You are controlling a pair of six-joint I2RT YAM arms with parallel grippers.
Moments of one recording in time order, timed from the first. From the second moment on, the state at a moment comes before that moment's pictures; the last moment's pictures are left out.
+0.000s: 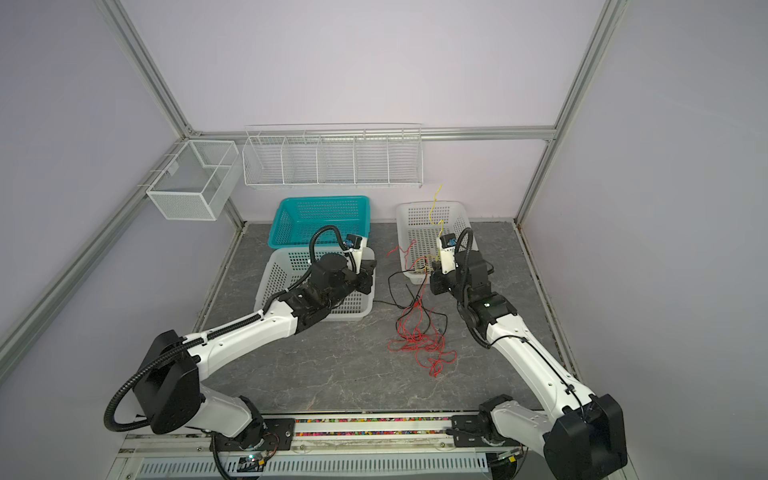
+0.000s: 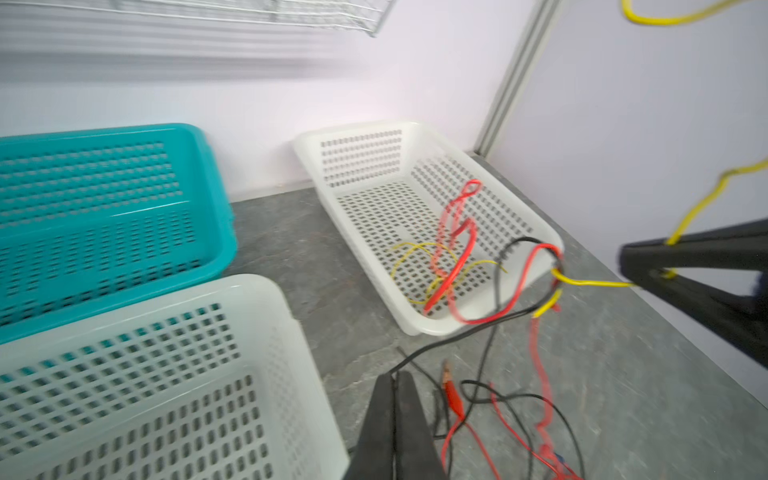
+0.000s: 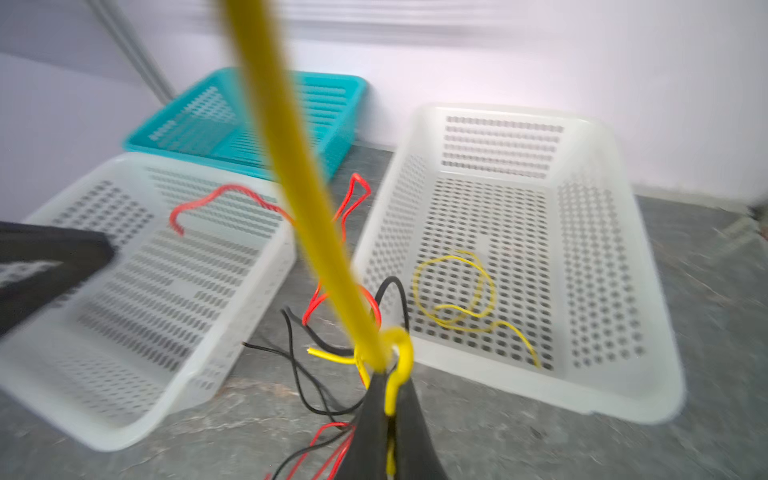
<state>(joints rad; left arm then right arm) -0.80 1.48 1.04 0.13 -0.15 -0.24 0.36 1.14 0.88 -0.21 0.00 0.09</state>
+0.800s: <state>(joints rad) -0.86 1.49 1.02 0.19 0.03 -0.21 0.35 1.10 0.85 -0.09 -0.32 0.13</state>
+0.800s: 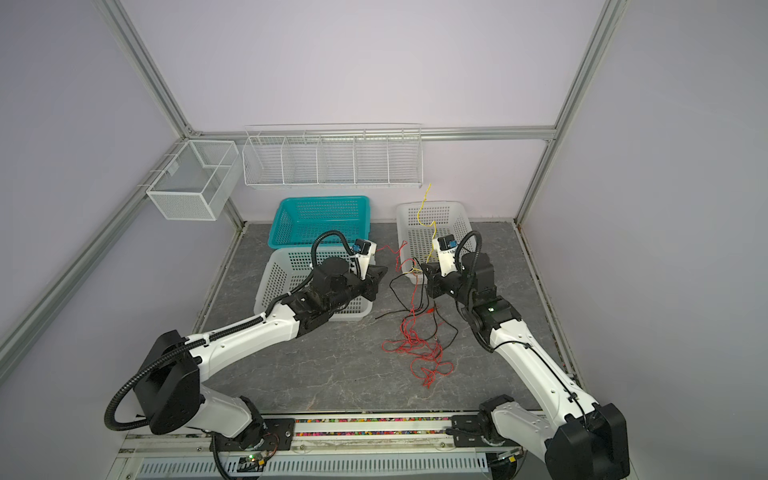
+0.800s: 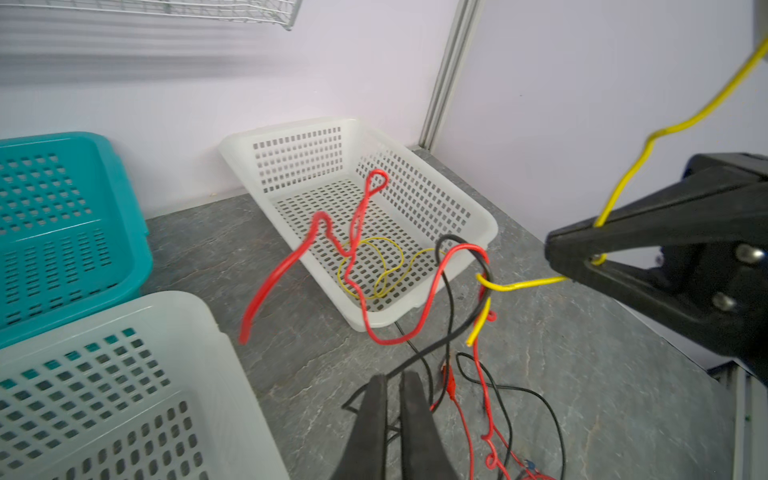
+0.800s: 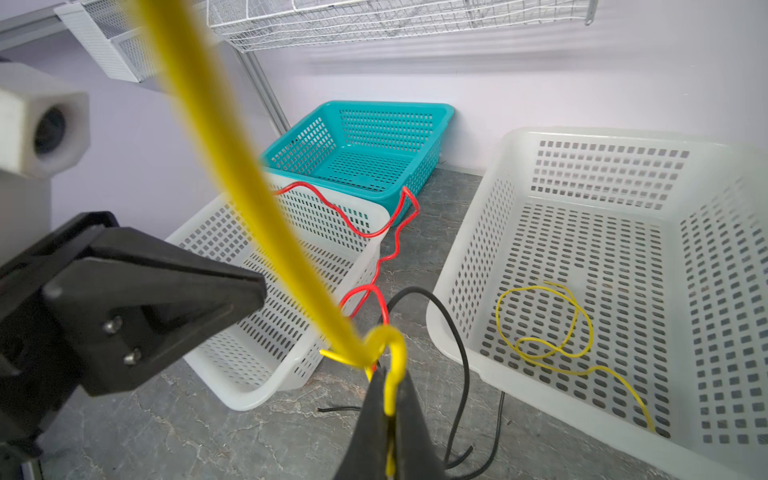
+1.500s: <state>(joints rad) -0.91 1.54 1.00 0.29 0.05 -0.12 0.40 1.12 0.90 -0.08 -0.32 0.15</state>
